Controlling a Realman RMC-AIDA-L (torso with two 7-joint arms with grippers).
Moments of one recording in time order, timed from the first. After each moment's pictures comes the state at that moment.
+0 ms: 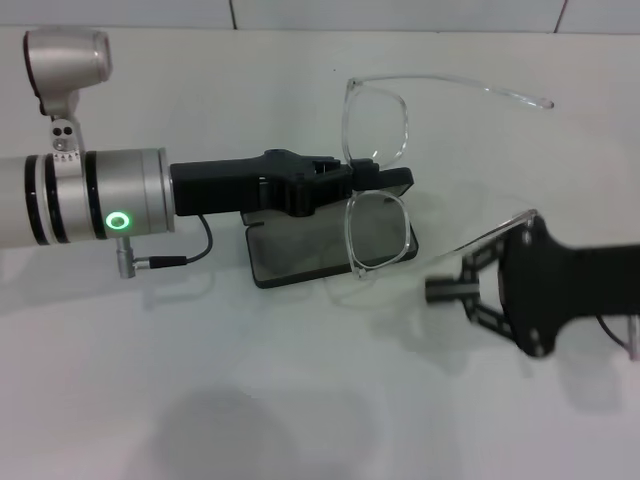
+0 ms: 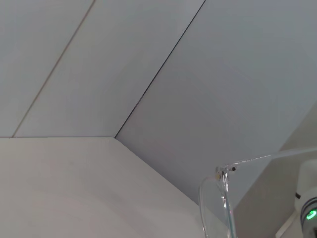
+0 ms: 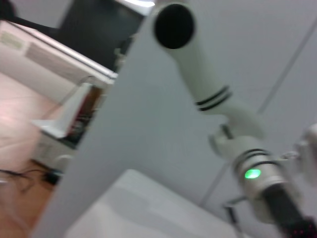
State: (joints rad) left arm -0.61 -2.05 1.09 0.50 1.56 1.48 -1.67; right arm 0.48 2.03 -1.18 -0.70 -1.57 -1.74 0.56
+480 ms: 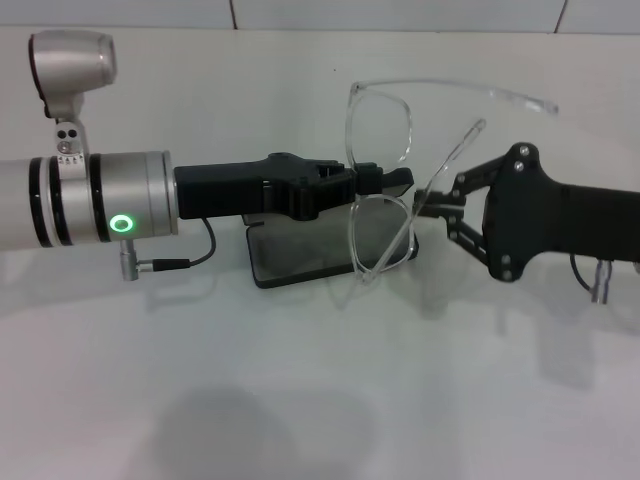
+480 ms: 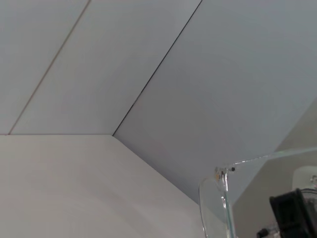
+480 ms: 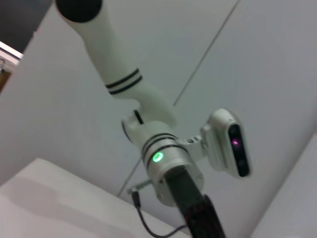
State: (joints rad) left arm -0.61 -2.05 1.09 0.50 1.56 1.48 -1.67; right arm 0.49 2.03 -1.24 -0.61 -1.35 -1.57 0.48
